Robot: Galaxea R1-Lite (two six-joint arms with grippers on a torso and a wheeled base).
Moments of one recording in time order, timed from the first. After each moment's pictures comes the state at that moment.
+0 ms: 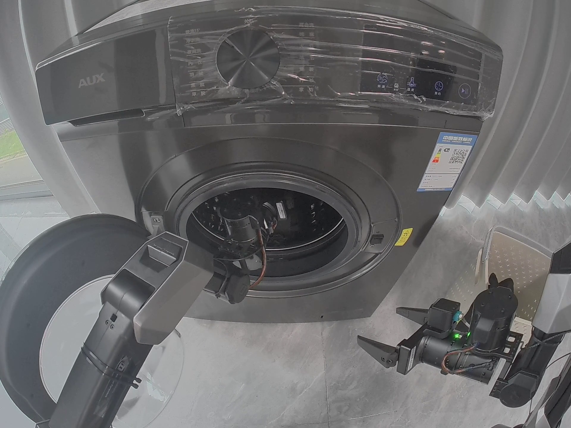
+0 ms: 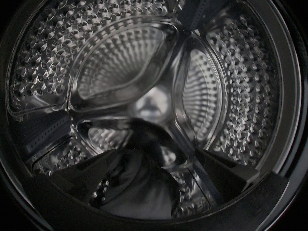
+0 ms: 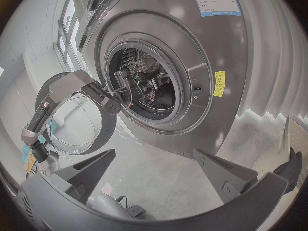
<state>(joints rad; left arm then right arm) -0.48 2.75 -1.84 -1.15 0.32 -0.09 0.63 1.96 -0.09 -1.55 0.03 0.13</state>
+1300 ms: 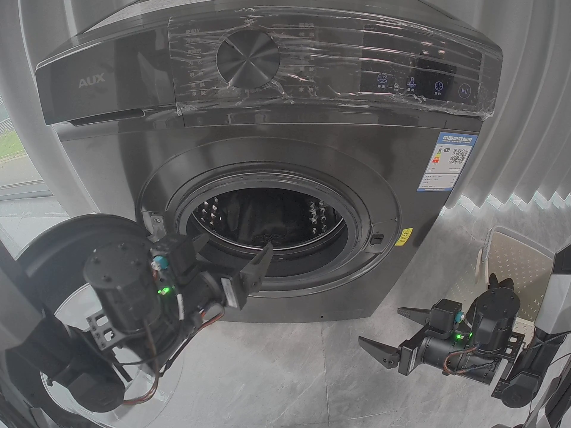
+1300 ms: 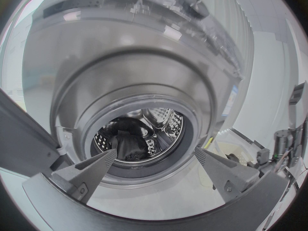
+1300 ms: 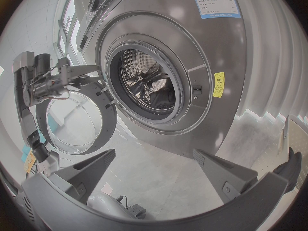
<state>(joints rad) -0.71 1.80 -0.44 -1.34 0.32 -0.13 0.64 1.95 -0.08 -1.55 0.03 0.13</state>
